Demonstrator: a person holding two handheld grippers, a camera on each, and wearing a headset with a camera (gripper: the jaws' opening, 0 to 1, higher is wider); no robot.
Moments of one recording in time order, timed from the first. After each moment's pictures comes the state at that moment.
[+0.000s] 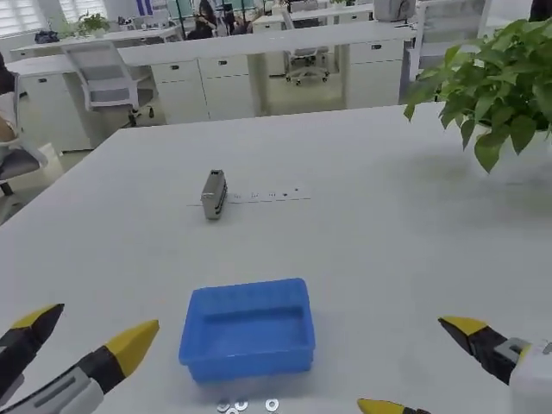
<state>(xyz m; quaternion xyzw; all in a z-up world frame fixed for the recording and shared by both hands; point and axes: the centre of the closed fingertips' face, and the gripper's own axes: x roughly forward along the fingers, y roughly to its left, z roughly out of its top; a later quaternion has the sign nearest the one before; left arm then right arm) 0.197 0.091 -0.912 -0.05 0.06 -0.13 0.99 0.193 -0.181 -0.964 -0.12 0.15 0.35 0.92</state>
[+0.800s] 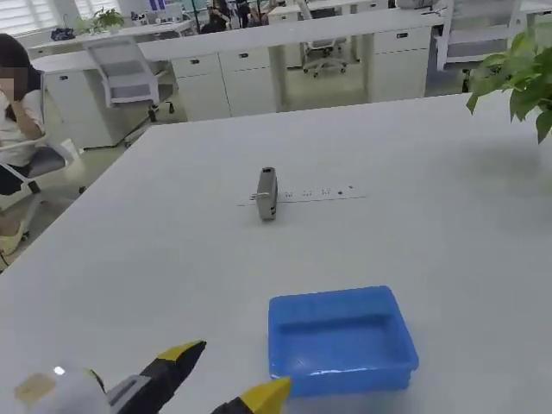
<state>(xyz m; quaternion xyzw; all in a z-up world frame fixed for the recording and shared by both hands) 0.181 0.067 -0.953 -0.03 0.19 -0.29 0.94 0.191 -0.194 -0.984 -0.10 0.25 0.33 0.91</state>
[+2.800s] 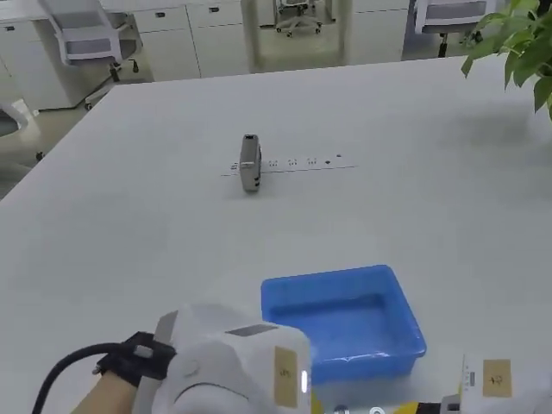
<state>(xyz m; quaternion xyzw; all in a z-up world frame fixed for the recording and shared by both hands) 0.159 -0.004 -1.002 0.39 0.25 -0.61 0.64 0.161 -0.028 -1.056 -0.19 0.32 0.54 0.75</state>
